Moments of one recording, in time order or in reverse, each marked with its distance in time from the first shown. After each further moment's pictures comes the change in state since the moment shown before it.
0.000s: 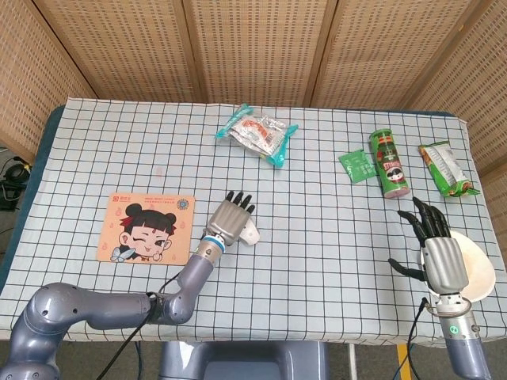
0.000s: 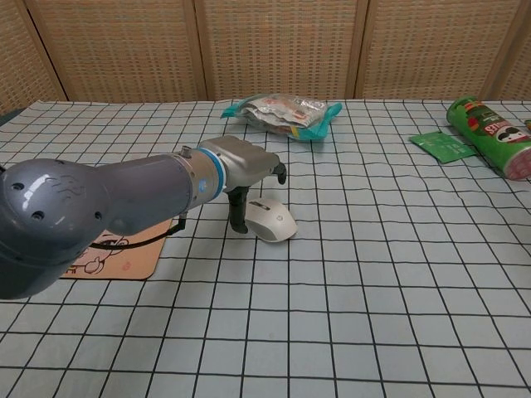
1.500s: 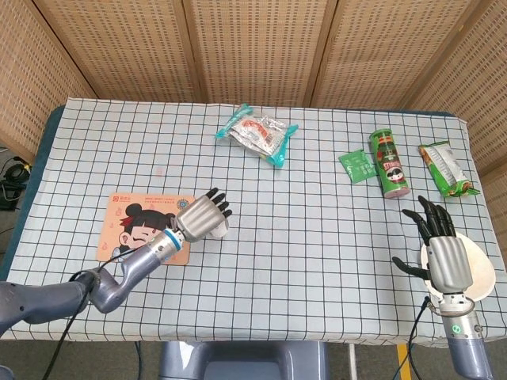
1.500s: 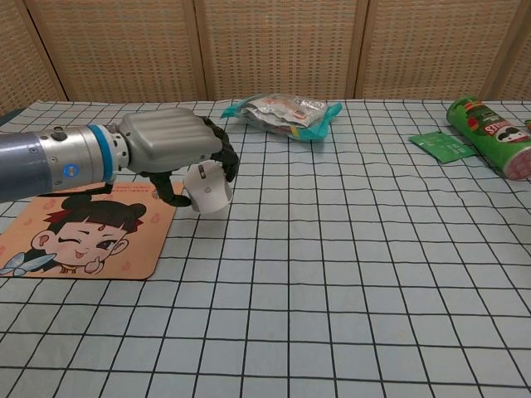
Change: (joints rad) left arm 0.142 0.292 0.322 0.076 0.907 0.009 -0.713; right arm -0.009 0.006 0.014 -0.011 0.015 0.002 -0.030
